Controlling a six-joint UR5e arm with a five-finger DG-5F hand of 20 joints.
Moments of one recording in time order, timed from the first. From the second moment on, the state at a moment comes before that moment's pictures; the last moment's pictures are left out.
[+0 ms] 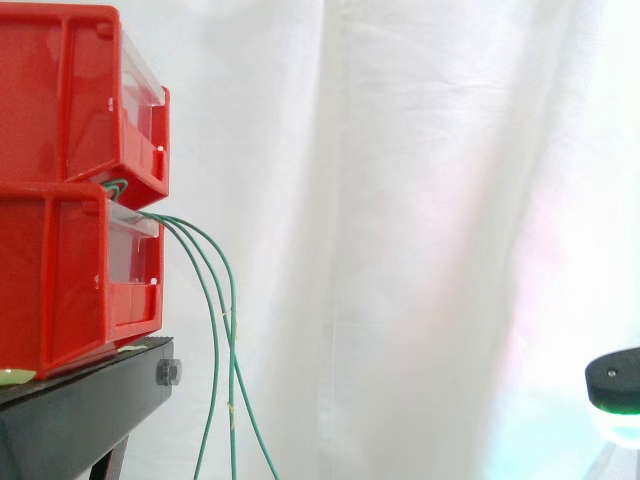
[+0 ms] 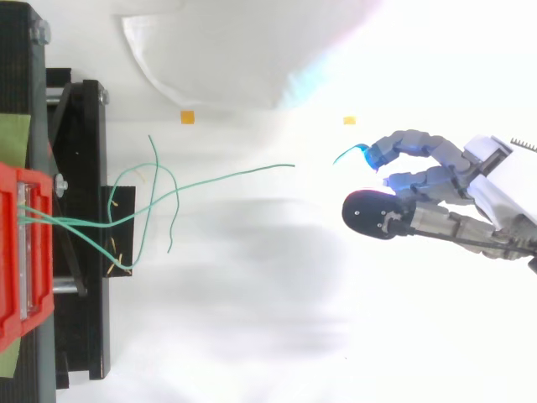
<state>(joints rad) 0.42 -2.28 -1.27 -3.80 -0.57 0.74</state>
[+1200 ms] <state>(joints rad) 0.42 -2.28 -1.28 -3.65 -0.58 0.72</state>
